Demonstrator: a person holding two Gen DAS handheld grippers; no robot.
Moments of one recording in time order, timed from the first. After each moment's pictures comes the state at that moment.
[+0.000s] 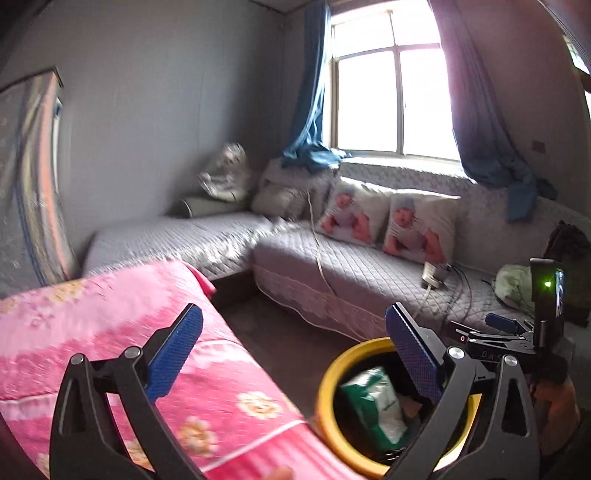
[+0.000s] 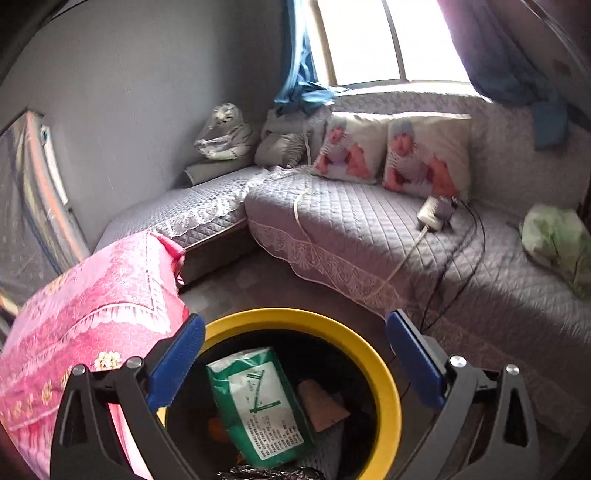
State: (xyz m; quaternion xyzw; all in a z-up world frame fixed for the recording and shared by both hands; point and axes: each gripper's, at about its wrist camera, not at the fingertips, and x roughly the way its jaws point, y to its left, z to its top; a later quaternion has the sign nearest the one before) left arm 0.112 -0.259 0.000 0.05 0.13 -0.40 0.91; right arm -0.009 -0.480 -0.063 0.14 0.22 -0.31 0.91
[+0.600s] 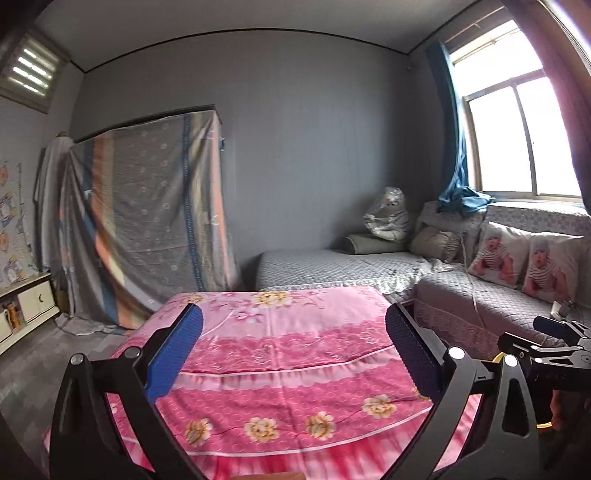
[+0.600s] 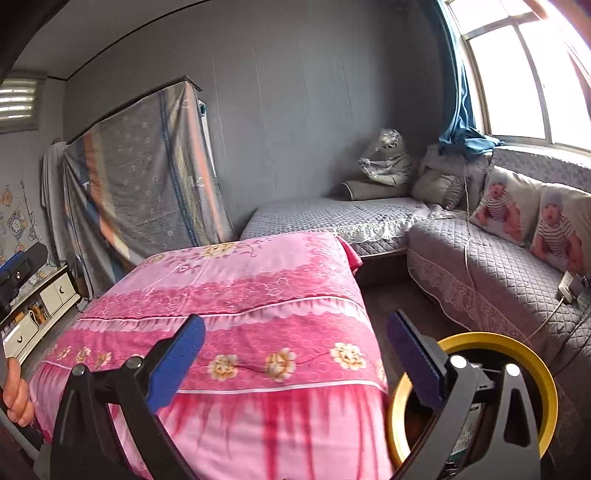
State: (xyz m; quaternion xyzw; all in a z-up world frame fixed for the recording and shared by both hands) left arm 0.070 -0.020 0.027 0.02 0.07 -0.10 0.99; right arm 0.038 -0.263 -0.016 0.06 0.18 -0.05 0.98
